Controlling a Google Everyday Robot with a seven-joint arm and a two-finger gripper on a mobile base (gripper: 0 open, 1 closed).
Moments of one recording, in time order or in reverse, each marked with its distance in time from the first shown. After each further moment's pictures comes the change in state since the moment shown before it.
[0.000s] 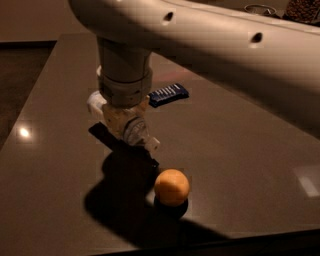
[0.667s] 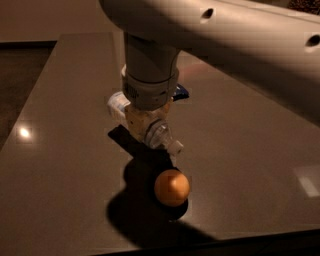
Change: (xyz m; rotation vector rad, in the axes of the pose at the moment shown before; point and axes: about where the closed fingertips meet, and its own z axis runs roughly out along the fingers) arm 0.046 -0.022 -0.017 0.026 0.030 0.042
